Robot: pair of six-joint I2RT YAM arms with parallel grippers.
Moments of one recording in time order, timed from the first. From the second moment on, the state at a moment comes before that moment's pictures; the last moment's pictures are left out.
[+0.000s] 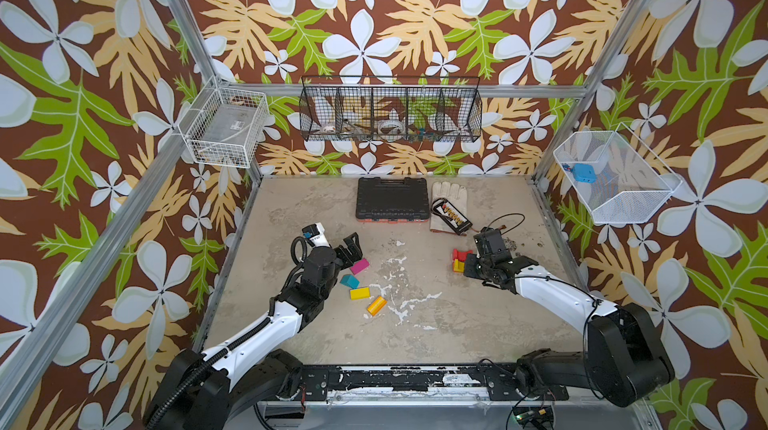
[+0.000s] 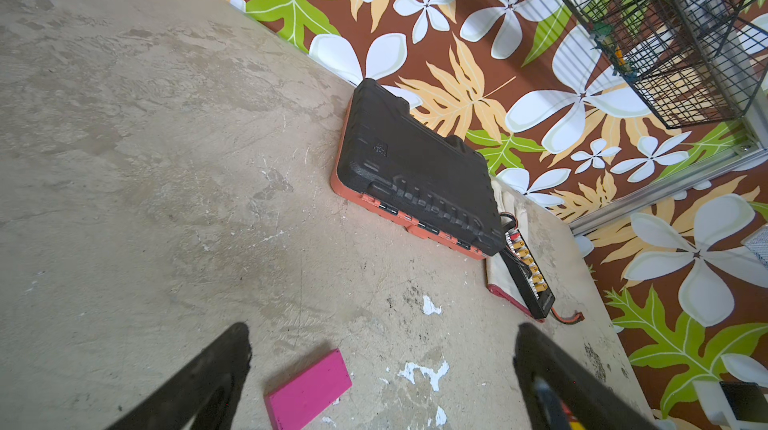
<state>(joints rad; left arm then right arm) -0.49 1.06 0.46 0.25 -0.31 -0.75 0.34 1.35 0.72 -0.37 0.13 0.50</state>
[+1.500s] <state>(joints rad) -0.49 1.05 0.46 0.25 -0.30 -0.75 0.34 1.27 0.76 -0.41 0.17 0.46</state>
